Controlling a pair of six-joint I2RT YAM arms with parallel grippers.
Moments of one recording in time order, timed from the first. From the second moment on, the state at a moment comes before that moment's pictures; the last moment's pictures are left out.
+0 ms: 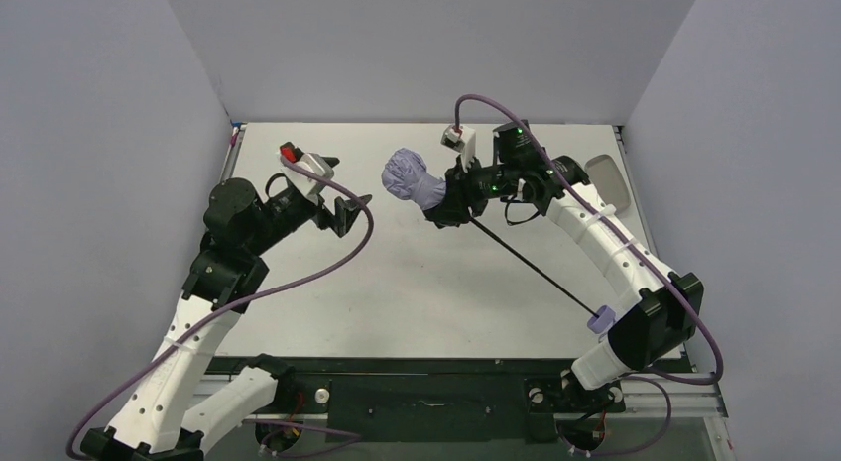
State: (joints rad) left arm -0.40 0.88 1.09 -0.20 0.38 0.26; right arm 0.49 1.53 1.52 -0.74 -0.72 -0.16
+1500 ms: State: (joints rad) left arm -0.26 1.10 0.95 0.45 0.60 -1.04; right arm 0.57 1.55 1.60 -0.54 -0.88 0.16
